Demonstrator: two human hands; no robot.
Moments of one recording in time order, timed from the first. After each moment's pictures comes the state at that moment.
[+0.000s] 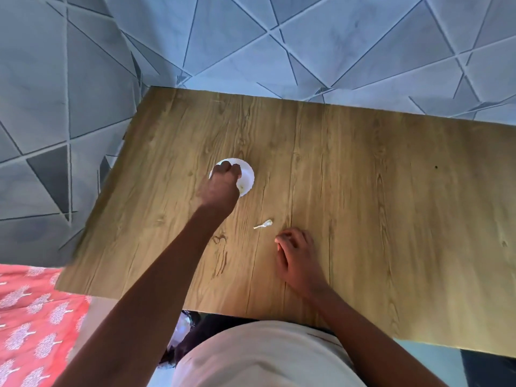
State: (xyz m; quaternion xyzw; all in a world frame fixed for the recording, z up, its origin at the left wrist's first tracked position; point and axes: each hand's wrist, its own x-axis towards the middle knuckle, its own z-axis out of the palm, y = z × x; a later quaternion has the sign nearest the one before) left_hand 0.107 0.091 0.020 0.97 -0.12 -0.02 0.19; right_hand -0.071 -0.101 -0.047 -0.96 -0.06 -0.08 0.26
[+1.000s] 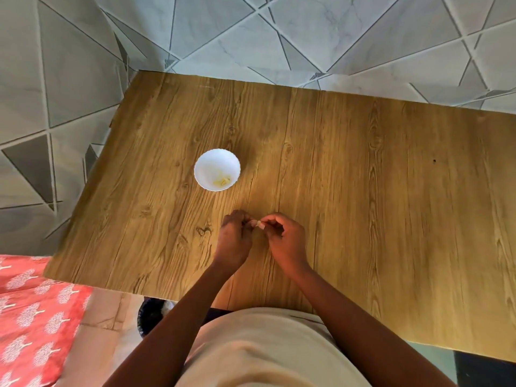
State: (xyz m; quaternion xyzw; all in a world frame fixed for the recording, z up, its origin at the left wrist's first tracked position) left_hand -0.013 0.041 -0.032 0.88 -0.01 -0.07 0.46; right_hand -0.039 -0.101 -0.021 -0.82 0.10 -0.03 0.56
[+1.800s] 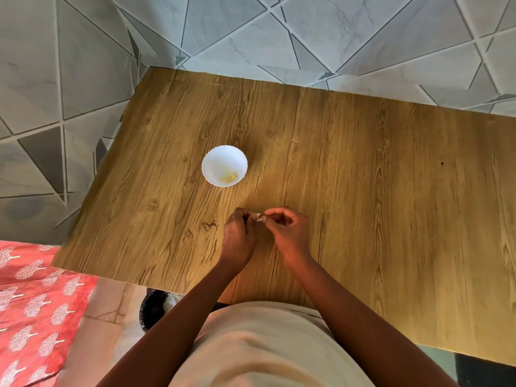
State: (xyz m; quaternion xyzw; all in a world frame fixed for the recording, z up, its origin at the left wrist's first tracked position) left_hand -0.022 0.036 -0.017 0.88 0.06 -0.05 0.47; right_hand -0.030 -0.094 -0.008 -0.71 0.20 -0.01 0.68
